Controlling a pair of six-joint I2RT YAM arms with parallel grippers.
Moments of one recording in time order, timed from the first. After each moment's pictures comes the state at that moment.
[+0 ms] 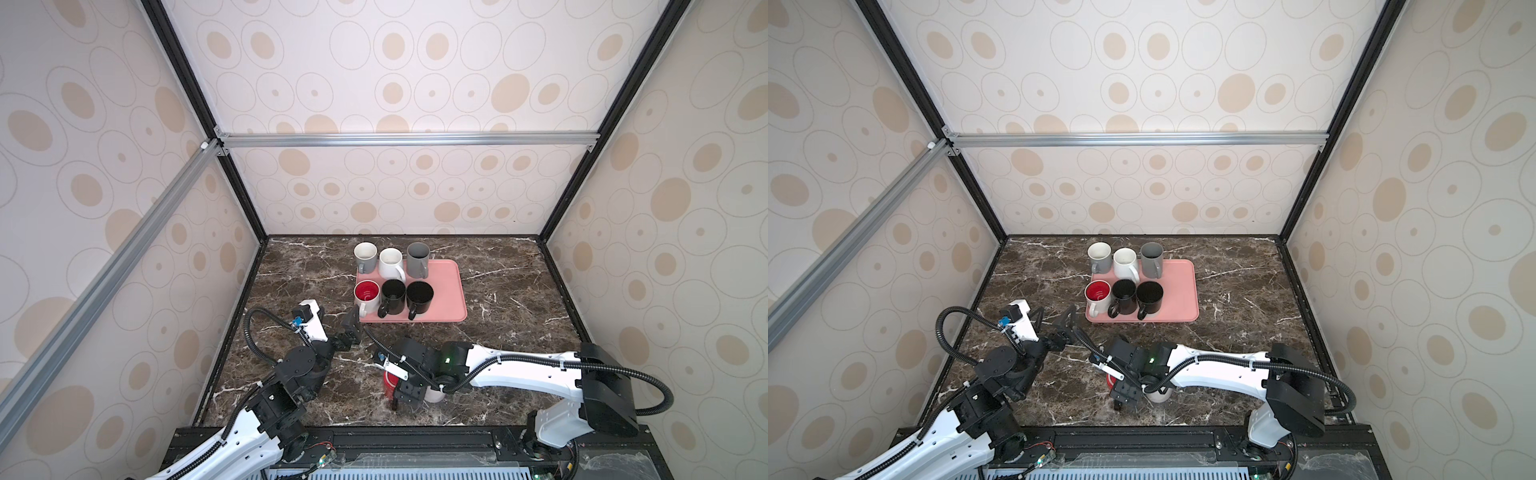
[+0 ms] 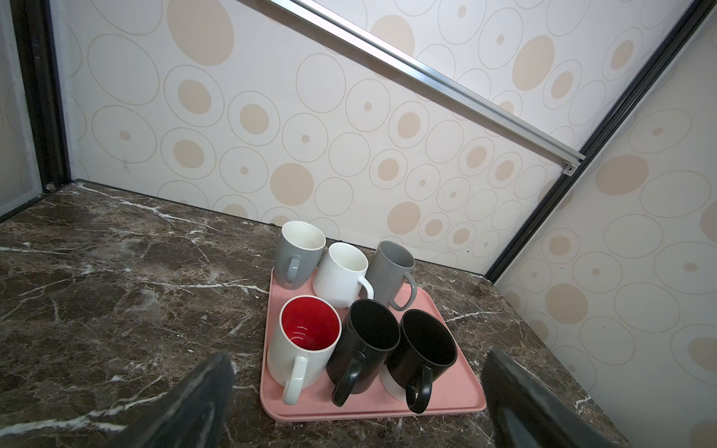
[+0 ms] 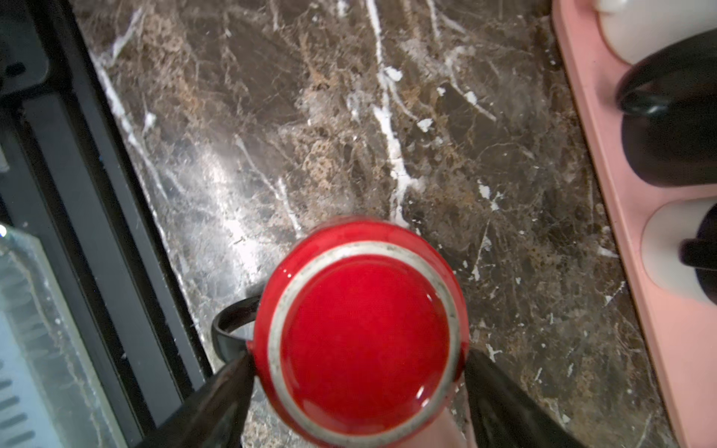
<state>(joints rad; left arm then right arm) -0.80 0.51 0.37 0.13 -0.58 -0.42 1.19 1.54 1.05 -0.61 0.11 -0.04</state>
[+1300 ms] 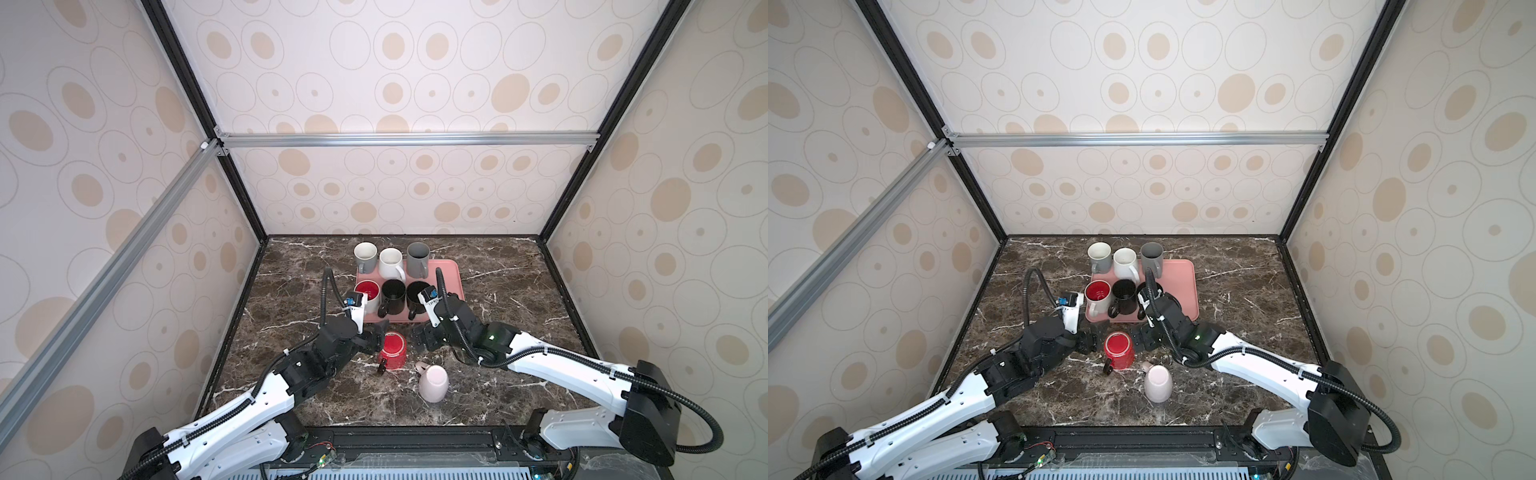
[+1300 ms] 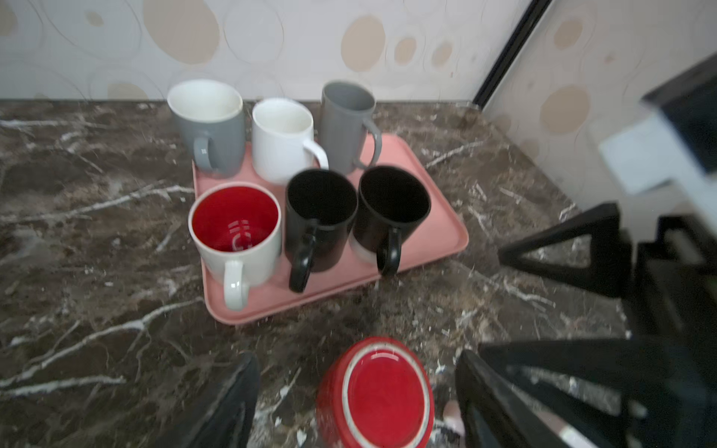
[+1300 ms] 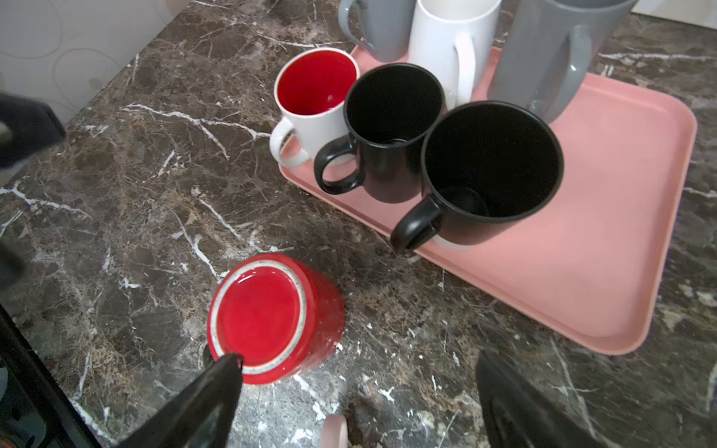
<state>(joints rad) -0.83 0.88 0.61 -0.23 -0.27 -0.42 0.88 1.29 0.89 -0.32 0.15 0.33</state>
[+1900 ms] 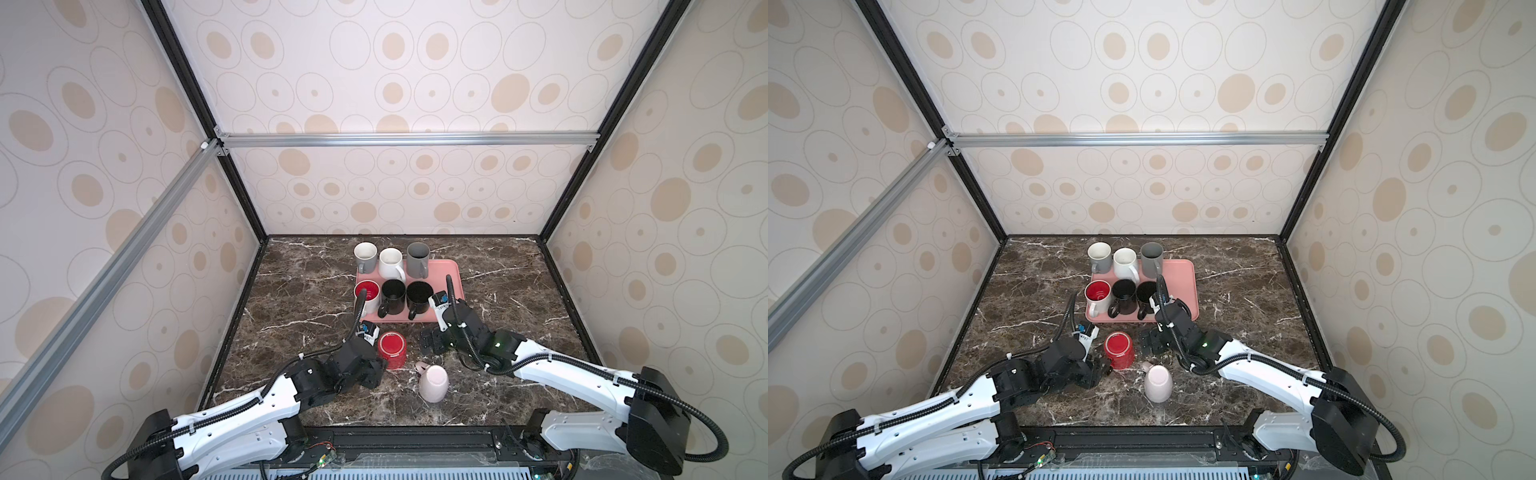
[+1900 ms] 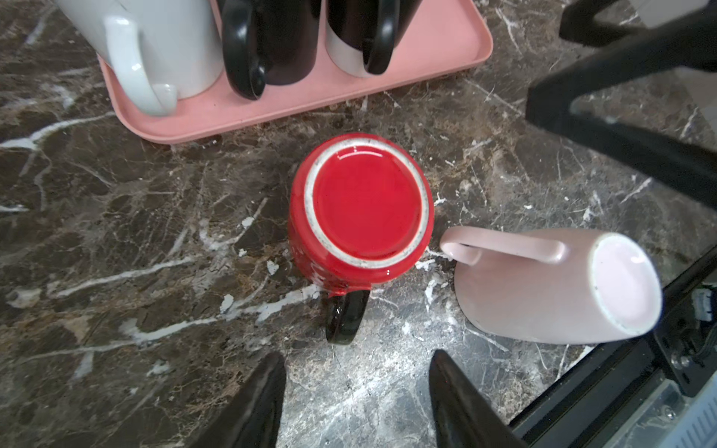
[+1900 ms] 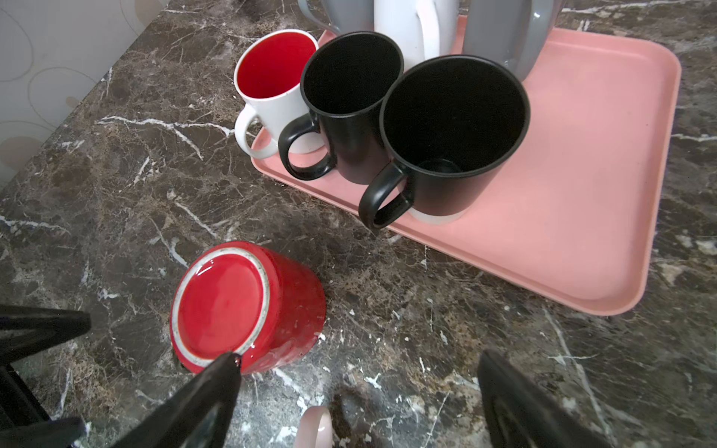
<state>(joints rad) -1.00 0.94 0.58 -0.48 -0.21 -0.59 0.84 1.24 0.77 -0.25 0.15 0.39</state>
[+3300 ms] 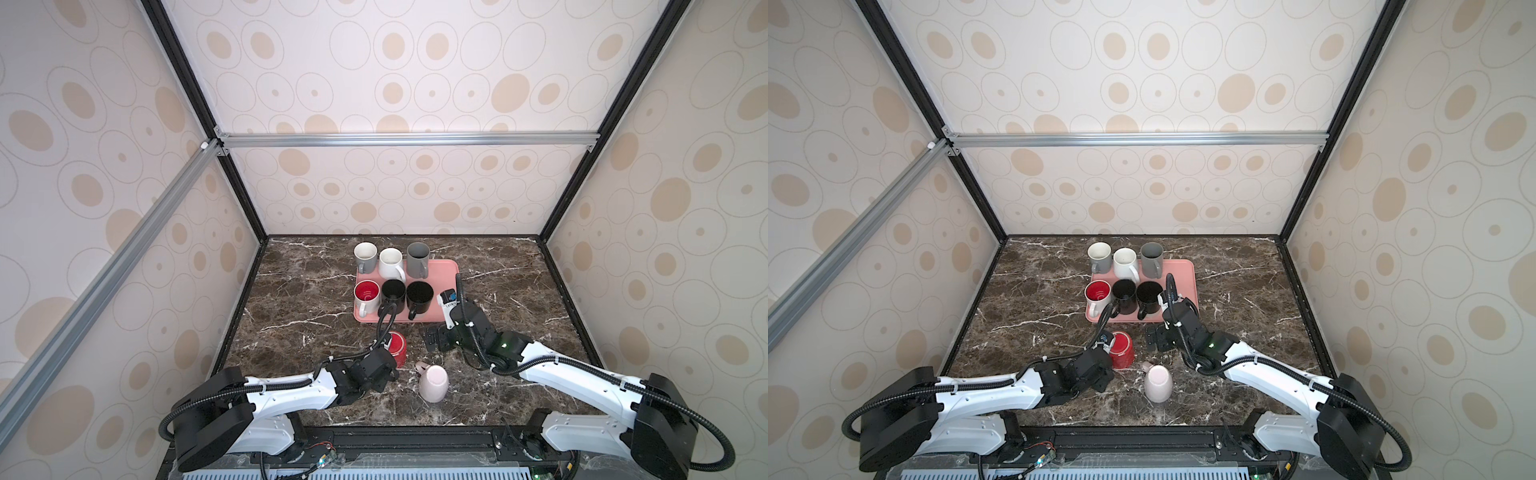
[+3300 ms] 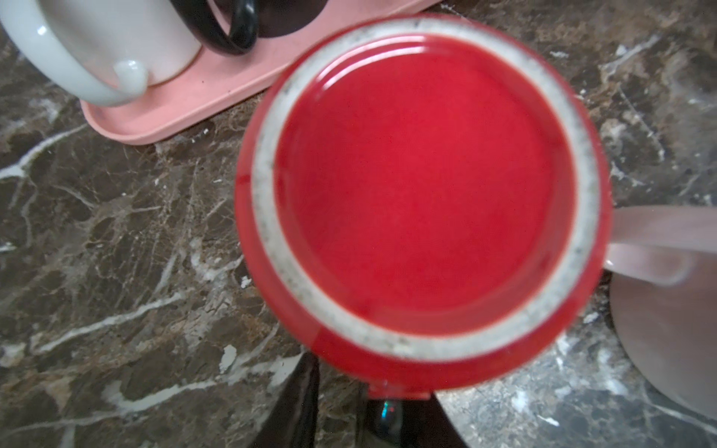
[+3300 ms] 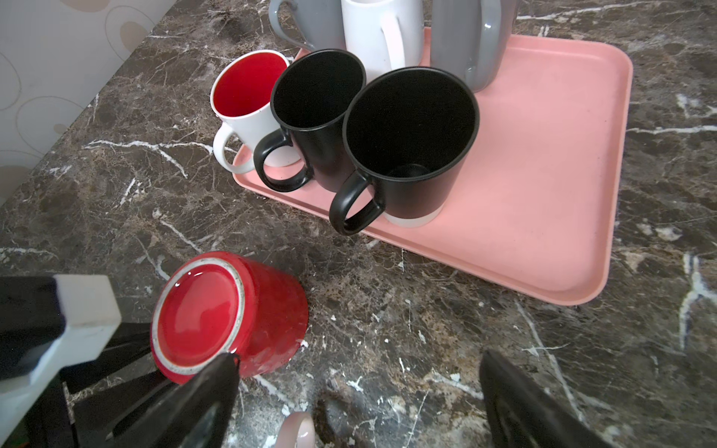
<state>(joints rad) -1.05 1.27 0.48 -0.18 -0.39 -0.46 0.80 1.20 0.74 -0.24 0.16 0.40</state>
